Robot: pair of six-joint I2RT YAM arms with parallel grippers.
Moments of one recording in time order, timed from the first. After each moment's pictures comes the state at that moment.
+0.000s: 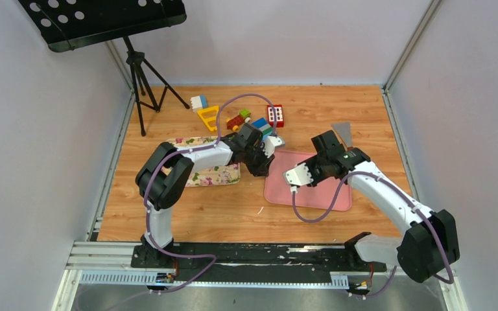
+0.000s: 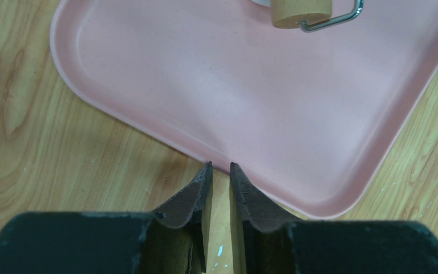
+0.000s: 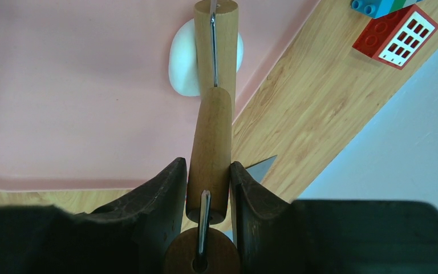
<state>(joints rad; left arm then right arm) -0.72 1.93 1.23 -0.23 0.47 0.21 0.48 1.25 0.94 -0.79 -0.05 -1.60</state>
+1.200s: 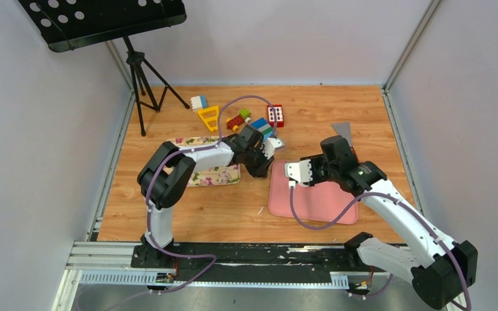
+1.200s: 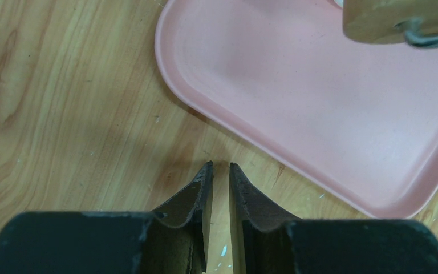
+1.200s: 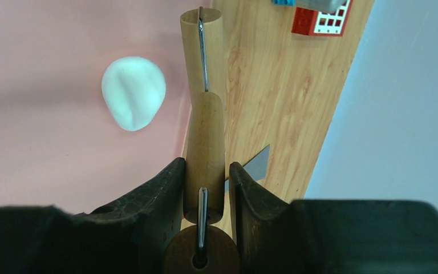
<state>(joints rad) -0.72 1.95 1.23 -0.24 0.43 0.21 0.53 1.02 0.87 -0.69 -0.09 -1.31</state>
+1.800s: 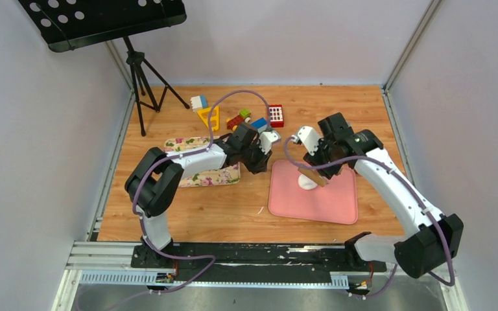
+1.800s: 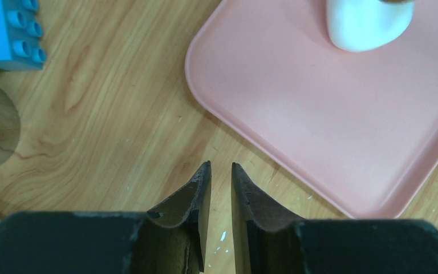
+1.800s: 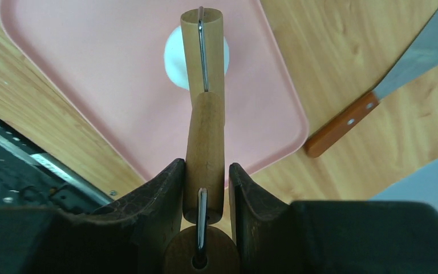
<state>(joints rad) -0.72 1.84 1.17 -0.16 0.36 0.13 0.48 1.24 1.20 -1.06 0.00 -0.57</state>
